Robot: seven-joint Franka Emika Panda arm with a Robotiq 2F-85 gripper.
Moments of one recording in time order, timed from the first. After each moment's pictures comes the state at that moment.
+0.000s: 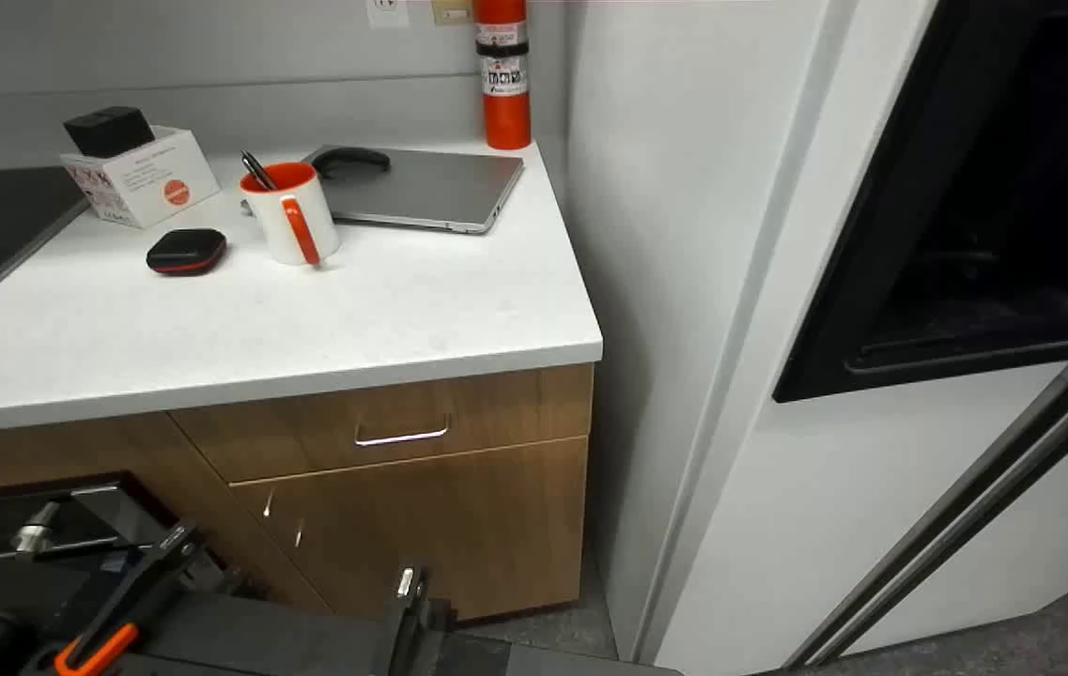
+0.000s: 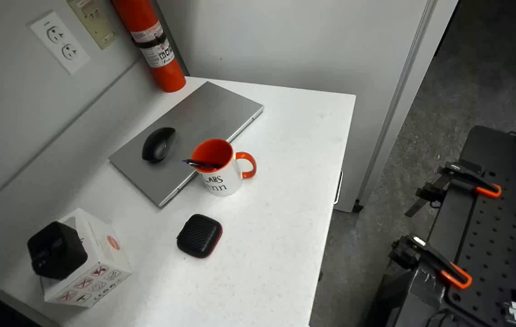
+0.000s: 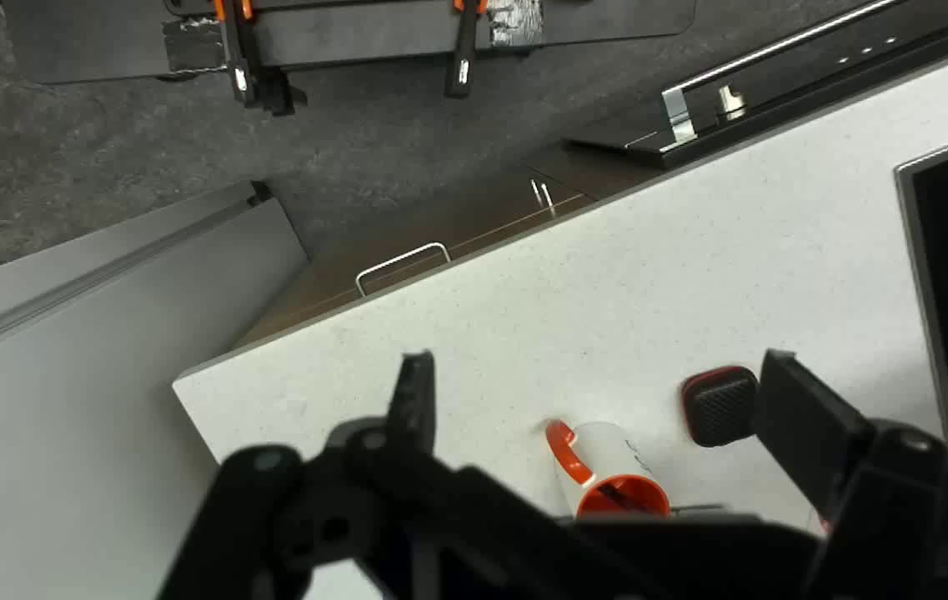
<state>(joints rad) 0.04 -0.68 0.11 -2.33 0.13 1.64 0.21</state>
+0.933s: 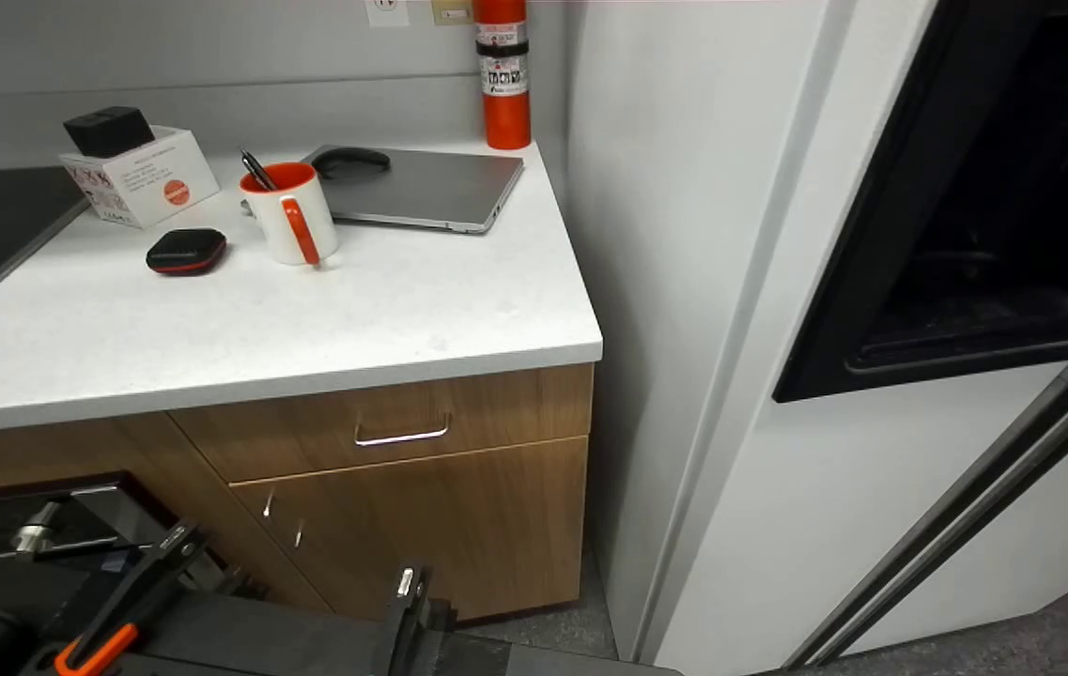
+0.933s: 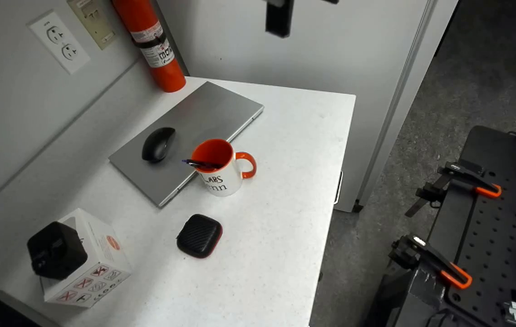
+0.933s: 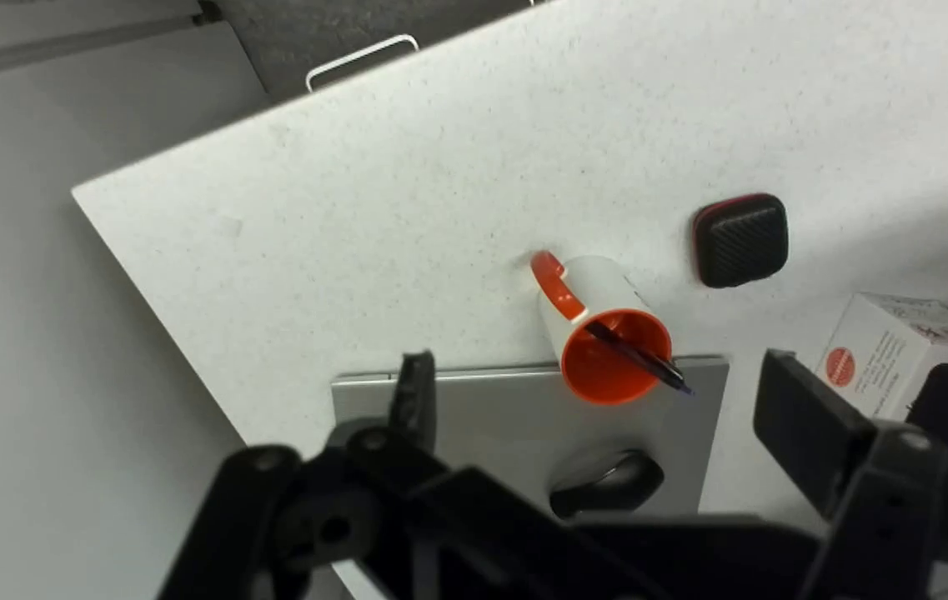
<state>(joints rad) 0.05 -0.45 0.13 -2.38 0.10 2.10 0.17</state>
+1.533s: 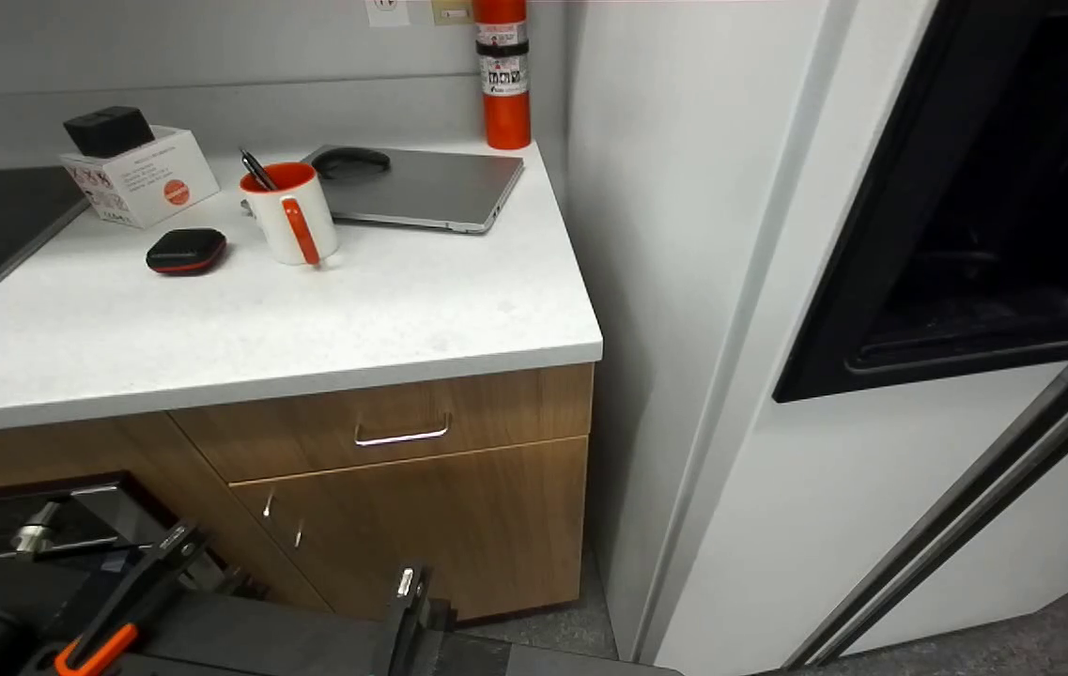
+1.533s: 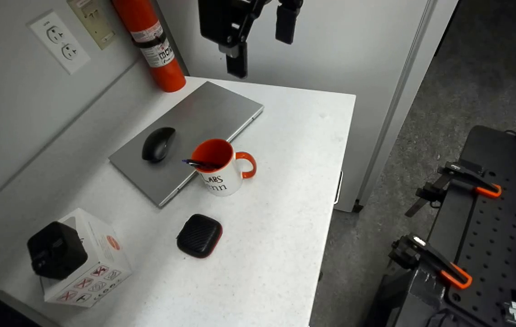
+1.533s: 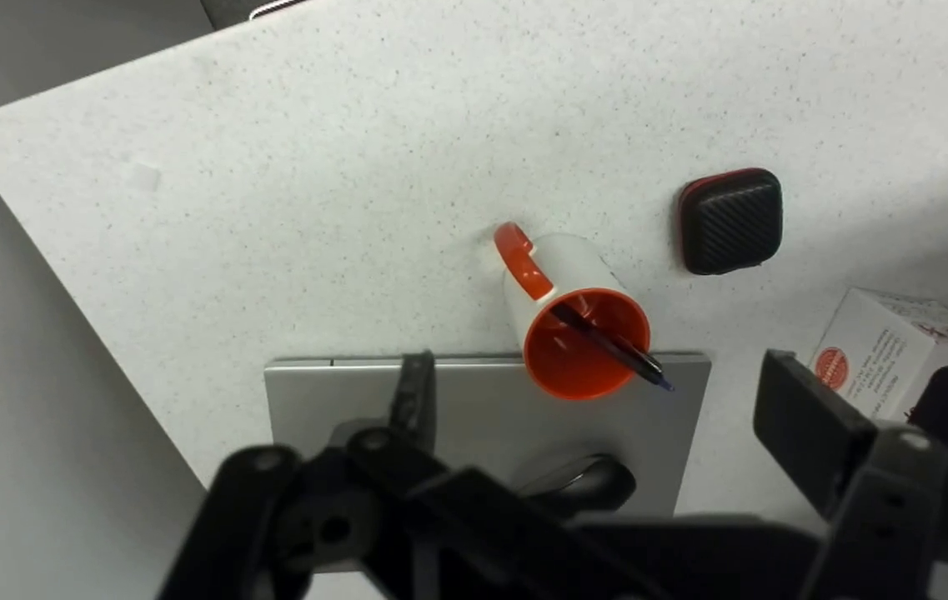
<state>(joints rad) 0.07 -0.28 0.13 -2.32 0.11 2.21 0.14</state>
